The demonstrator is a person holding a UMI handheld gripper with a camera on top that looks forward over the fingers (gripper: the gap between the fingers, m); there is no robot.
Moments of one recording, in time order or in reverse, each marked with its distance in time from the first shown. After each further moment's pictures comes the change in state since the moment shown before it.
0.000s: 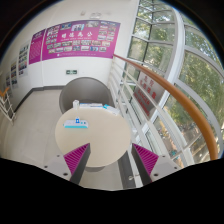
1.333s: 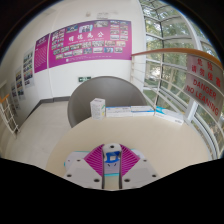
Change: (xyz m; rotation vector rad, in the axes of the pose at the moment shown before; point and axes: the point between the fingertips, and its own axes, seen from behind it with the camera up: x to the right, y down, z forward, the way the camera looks) arm -0.264 -0.030 0.449 0.154 -0.187 0.072
